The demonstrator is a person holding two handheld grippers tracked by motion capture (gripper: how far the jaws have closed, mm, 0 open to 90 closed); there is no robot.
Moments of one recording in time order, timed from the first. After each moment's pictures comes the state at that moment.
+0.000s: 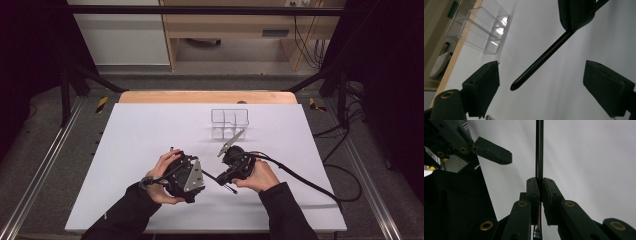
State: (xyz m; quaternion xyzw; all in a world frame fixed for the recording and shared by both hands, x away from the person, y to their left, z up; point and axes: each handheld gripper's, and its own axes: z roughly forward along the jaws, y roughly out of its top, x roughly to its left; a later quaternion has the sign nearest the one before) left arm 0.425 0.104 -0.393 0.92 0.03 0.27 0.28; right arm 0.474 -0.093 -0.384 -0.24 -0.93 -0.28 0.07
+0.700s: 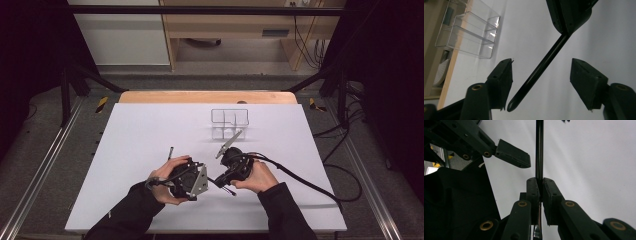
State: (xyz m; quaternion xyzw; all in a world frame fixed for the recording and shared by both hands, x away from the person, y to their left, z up) left arm 0.425 0.093 -0.401 0.93 -0.02 0.28 0.25; right arm 0.472 -0.089 -0.386 -0.23 -0.93 -0.27 0.08
